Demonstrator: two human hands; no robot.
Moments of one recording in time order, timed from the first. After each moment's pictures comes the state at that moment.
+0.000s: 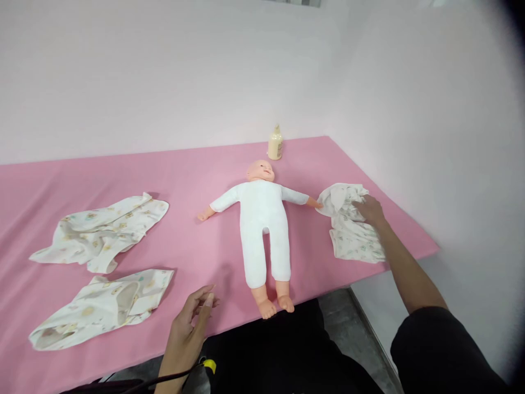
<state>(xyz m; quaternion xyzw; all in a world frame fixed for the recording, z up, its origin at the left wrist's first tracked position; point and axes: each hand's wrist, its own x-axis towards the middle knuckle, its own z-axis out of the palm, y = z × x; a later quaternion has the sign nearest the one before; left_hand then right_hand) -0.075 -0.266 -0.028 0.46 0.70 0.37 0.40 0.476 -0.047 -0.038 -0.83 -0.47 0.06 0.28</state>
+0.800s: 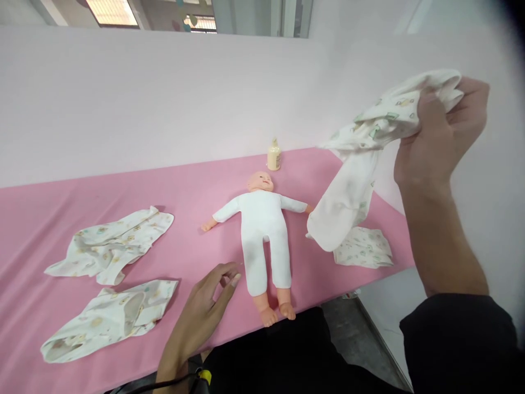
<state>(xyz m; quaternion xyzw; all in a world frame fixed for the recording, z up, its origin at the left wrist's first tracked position) -0.054 -0.214 0.050 0.69 0.59 0.25 0.34 0.344 -0.079 0.204 -0.32 -0.55 -0.03 0.77</state>
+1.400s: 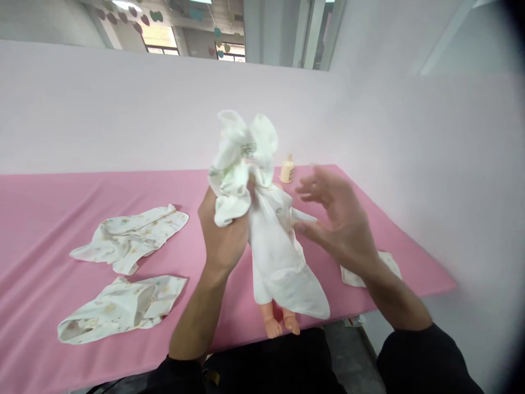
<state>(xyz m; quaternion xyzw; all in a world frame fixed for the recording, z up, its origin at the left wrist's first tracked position) 0.011 -0.139 0.154 0.57 0.38 0.71 0.16 0.198 -0.163 0.171 -0.32 -0.75 0.23 0.54</state>
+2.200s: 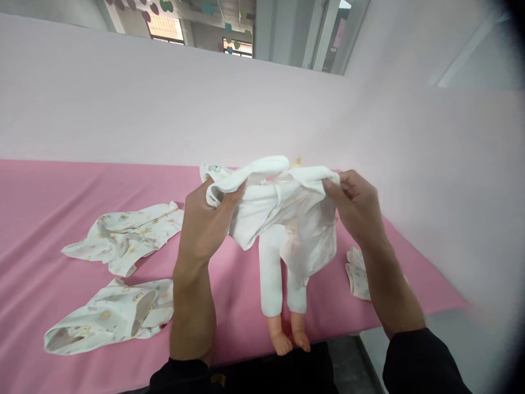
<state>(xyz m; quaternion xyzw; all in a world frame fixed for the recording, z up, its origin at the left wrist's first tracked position) -0.054 -0.116 0.155 0.56 0.48 0.64 0.22 0.202 -0.096 0.166 -0.49 -0.66 0.17 0.54</state>
